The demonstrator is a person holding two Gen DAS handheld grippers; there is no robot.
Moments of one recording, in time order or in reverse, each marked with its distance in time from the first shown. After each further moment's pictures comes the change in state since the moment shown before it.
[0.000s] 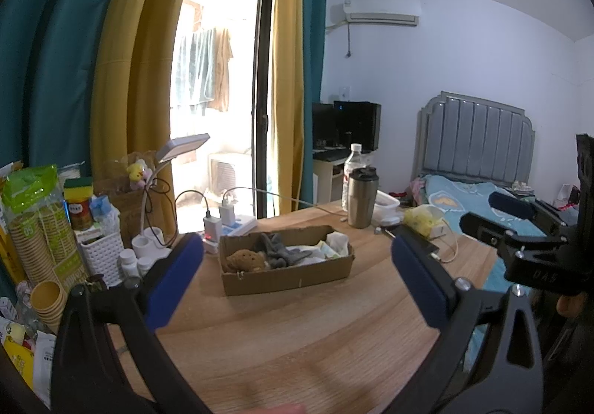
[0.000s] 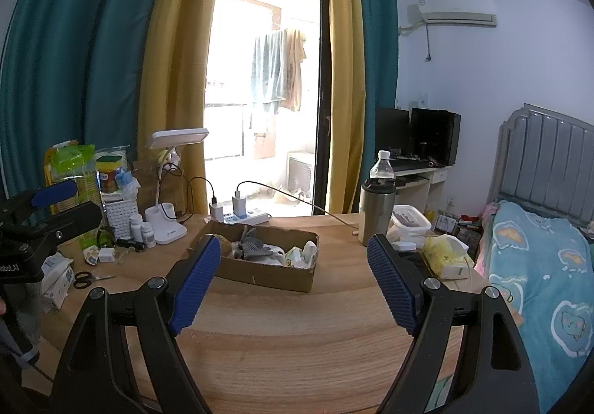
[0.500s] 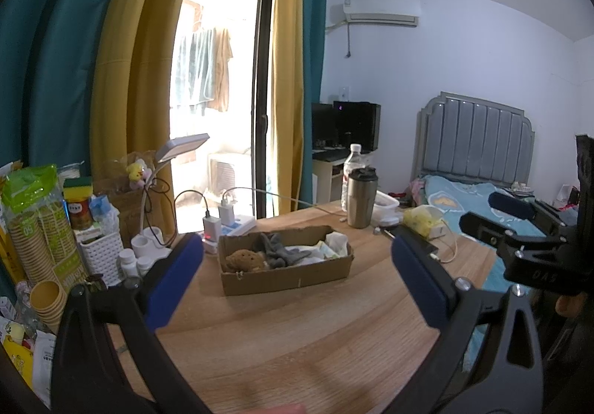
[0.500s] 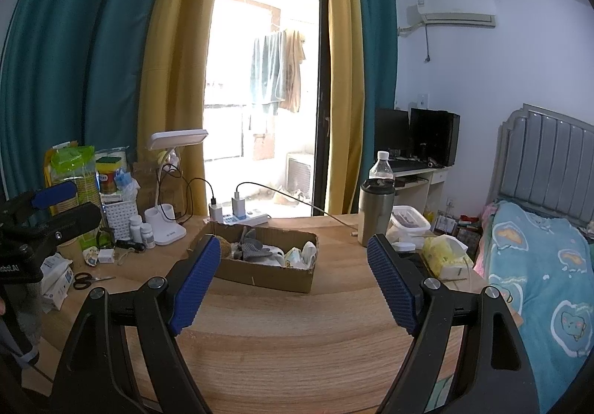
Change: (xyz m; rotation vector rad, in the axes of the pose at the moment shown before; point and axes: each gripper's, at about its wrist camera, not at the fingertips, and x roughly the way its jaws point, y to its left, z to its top) left arm 0.000 0.000 0.000 0.001 0.000 0.000; right arm 0.000 0.001 0.000 0.001 0.000 0.001
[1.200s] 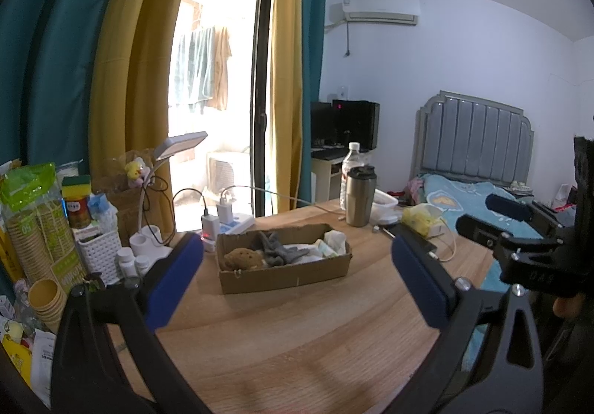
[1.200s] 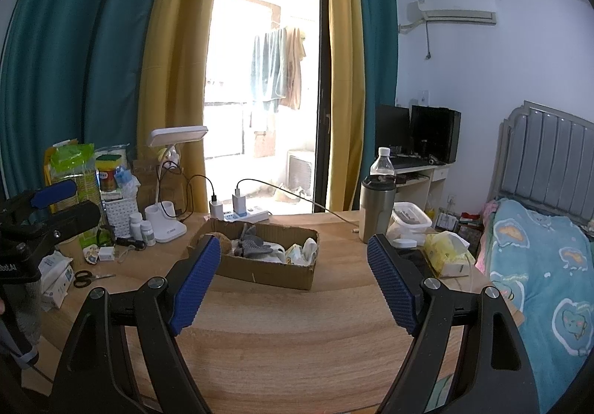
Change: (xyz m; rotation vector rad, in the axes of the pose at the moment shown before) left arm -0.001 -0.005 0.000 -0.001 0.004 -0.002; right arm 0.002 -0.003 -0.003 0.002 0.011 0.003
